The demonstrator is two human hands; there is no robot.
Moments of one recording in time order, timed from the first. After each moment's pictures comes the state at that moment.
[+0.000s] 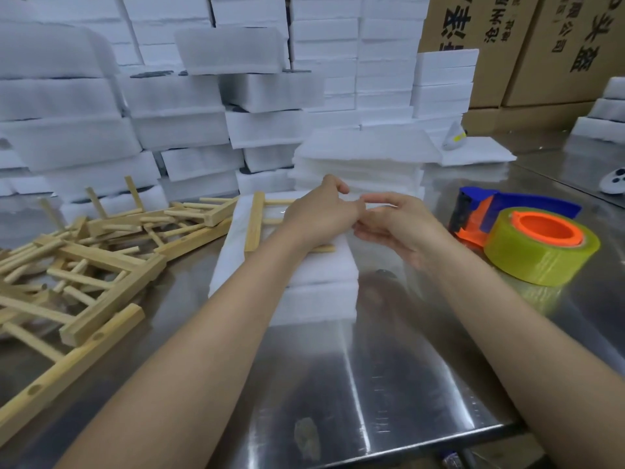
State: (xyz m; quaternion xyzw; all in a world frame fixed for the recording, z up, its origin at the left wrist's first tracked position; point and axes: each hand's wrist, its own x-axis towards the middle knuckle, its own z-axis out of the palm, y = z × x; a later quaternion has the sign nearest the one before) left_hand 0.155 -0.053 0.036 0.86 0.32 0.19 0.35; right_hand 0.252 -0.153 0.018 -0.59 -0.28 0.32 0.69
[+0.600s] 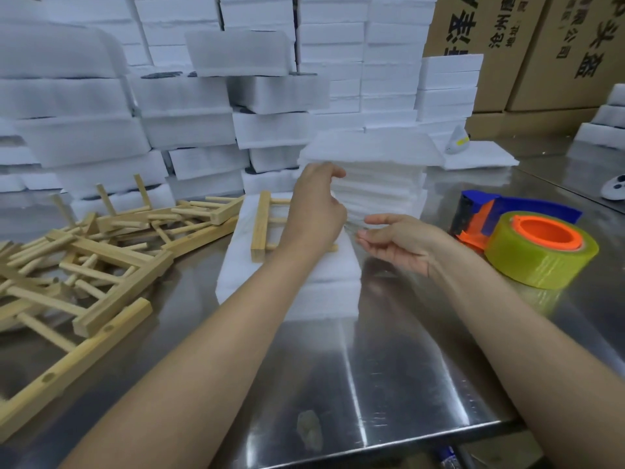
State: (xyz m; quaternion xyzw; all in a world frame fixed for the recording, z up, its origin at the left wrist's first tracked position) left_hand 0.145 -0.061 0.031 0.82 0.25 0.43 0.28; right_hand 0.258 -0.149 0.010 -0.55 -0.18 0.45 0.68
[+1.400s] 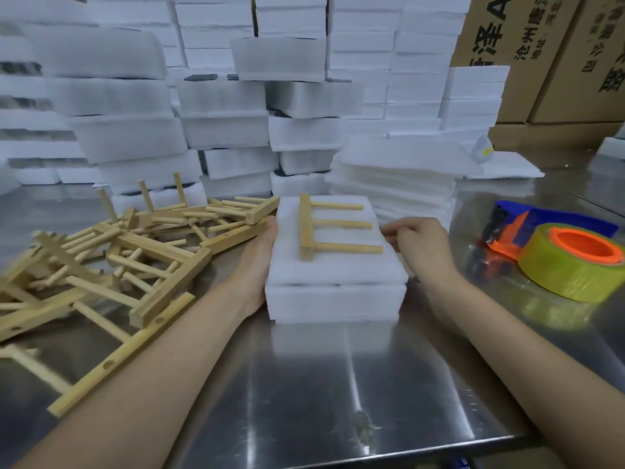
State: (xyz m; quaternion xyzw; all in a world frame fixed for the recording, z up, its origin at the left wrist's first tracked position) left_hand 0.039 -0.017 -0.011 0.56 0.32 0.31 0.69; right_hand 0.221 -0.131 -0.005 -0.77 -0.33 0.07 0.54
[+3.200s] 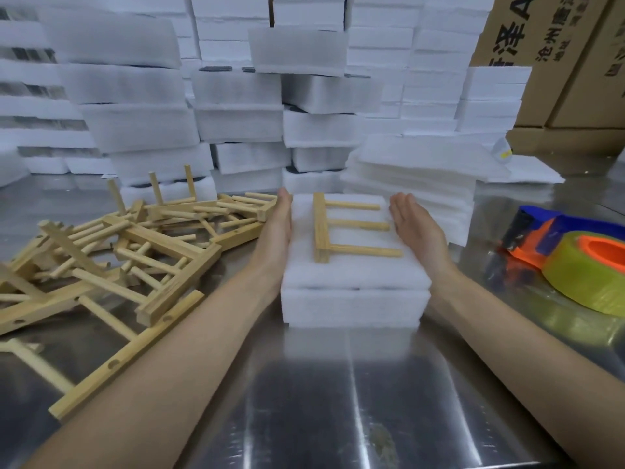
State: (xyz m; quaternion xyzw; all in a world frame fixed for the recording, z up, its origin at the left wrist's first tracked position) left_hand 0.051 -0.011 0.001 0.57 0.28 0.39 0.67; right_hand 0.212 -0.090 0.002 -0.53 -0.19 0.37 0.74
